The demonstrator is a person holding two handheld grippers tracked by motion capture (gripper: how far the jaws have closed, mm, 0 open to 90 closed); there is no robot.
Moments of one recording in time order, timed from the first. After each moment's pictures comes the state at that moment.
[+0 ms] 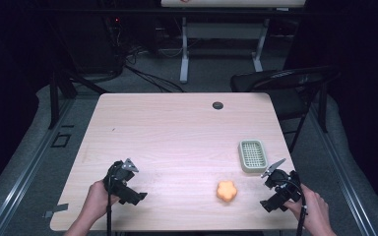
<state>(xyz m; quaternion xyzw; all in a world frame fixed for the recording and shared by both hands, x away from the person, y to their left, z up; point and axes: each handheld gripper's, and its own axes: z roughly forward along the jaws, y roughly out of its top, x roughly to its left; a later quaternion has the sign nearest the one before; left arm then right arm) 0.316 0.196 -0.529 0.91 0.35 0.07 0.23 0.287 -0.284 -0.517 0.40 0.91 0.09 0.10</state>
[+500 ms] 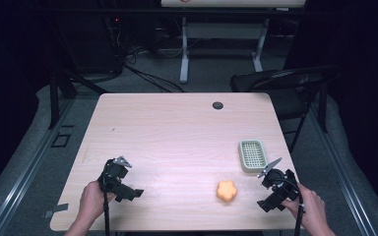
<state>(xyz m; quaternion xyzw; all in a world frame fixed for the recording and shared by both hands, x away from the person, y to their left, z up) 0.327 0.216 -0.535 0.89 0.38 0.01 0.26 0.291 -0.276 -0.518 0.38 0.92 0.10 0.09</state>
